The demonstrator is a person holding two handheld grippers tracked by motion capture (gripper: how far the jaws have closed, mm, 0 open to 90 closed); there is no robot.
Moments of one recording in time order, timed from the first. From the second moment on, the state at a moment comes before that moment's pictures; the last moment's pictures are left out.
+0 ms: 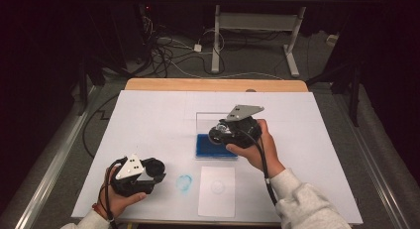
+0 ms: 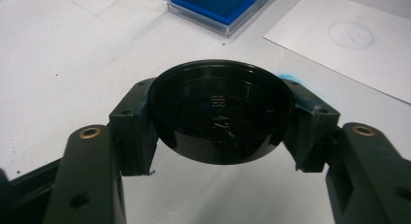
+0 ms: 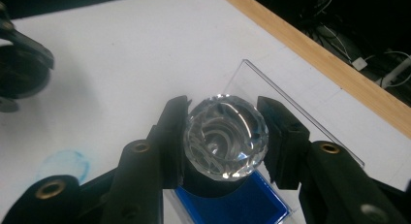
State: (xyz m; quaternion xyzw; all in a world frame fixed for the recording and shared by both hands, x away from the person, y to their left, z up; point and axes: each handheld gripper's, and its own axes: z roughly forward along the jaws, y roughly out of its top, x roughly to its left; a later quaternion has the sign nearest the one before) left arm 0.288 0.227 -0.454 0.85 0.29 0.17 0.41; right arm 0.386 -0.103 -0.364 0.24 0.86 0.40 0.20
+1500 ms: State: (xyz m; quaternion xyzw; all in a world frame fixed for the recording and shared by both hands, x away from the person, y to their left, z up) left arm 0.288 0.225 -0.456 0.86 0.28 0.17 0.39; right arm 0.421 -0.051 -0.426 0.25 0.90 0.30 0.18
